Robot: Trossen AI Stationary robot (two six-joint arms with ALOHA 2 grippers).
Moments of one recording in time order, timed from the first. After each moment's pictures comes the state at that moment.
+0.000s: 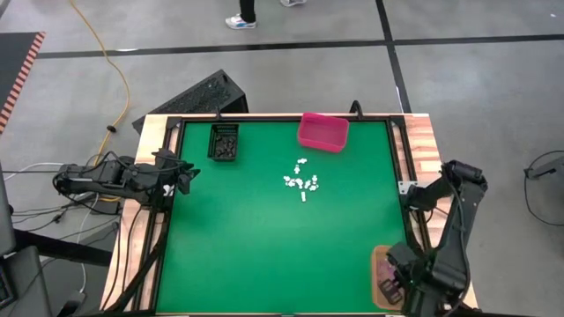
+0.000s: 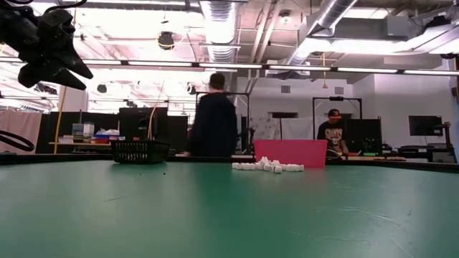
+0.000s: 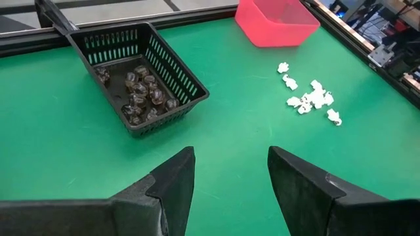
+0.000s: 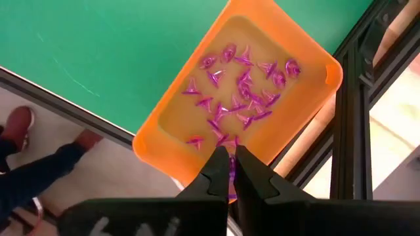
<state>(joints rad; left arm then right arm) -0.12 0.21 0.50 -0.86 -0.61 -0.82 1.11 1.63 1.57 -1.50 0.02 2.13</state>
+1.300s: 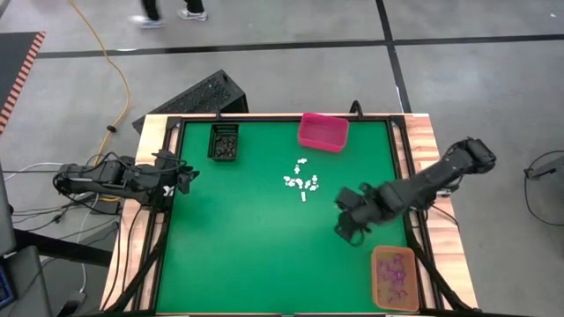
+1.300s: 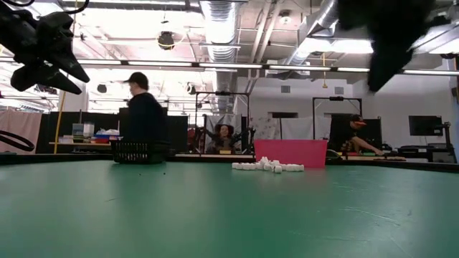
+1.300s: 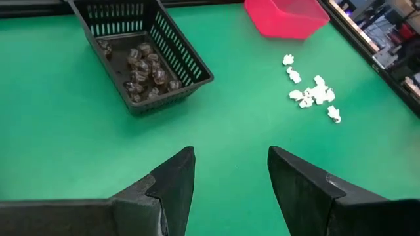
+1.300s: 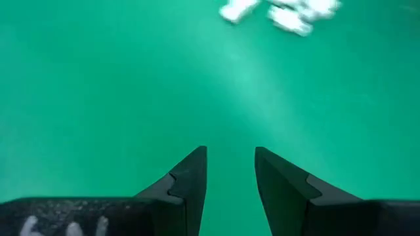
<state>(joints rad) -0.12 0.21 0.50 -0.91 -0.57 -0.94 0.44 1.32 1.06 -0.99 0.33 0.99</state>
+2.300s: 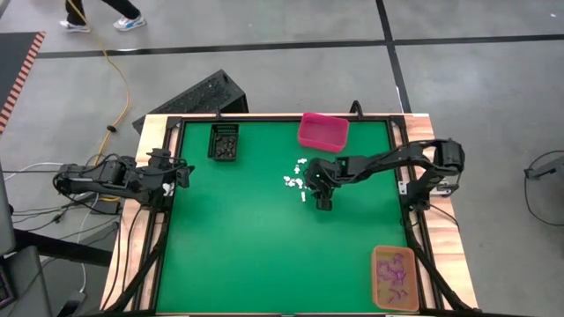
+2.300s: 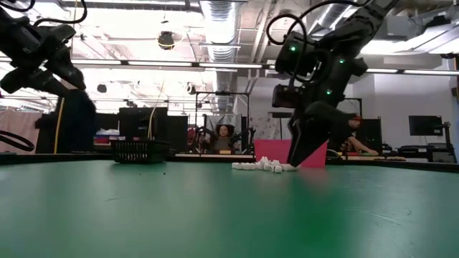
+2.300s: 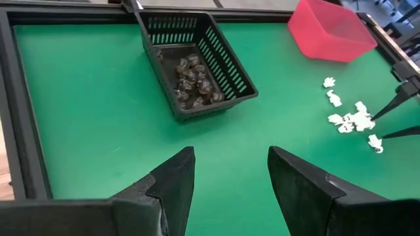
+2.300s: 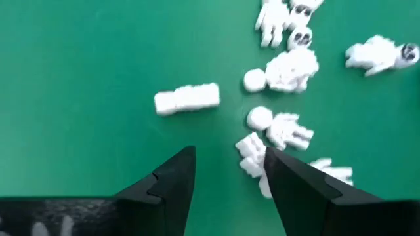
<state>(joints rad) -0.12 0.21 0.50 -1.02 -0.70 -1.06 -0.15 1.62 0.83 -0.24 -0.05 -0.09</state>
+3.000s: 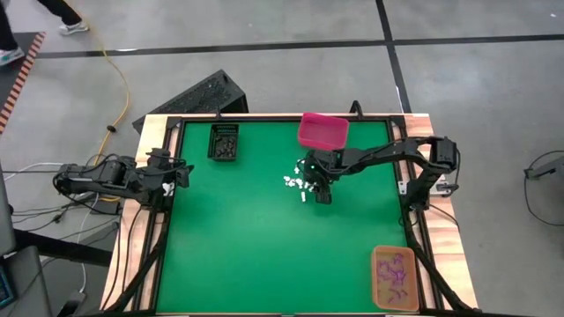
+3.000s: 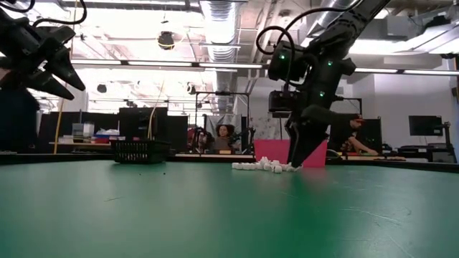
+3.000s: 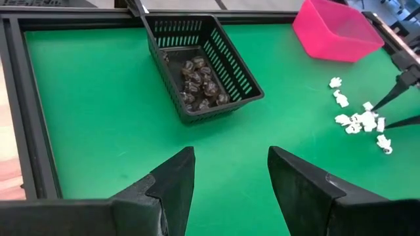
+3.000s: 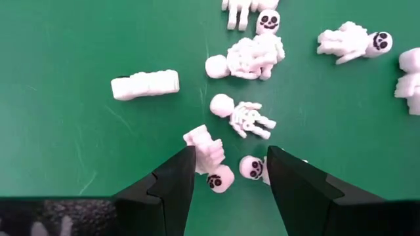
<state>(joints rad) -0.12 0.21 0.50 -1.03 -0.71 -1.05 -0.23 1.67 0.93 -0.40 -0.06 -0.19</state>
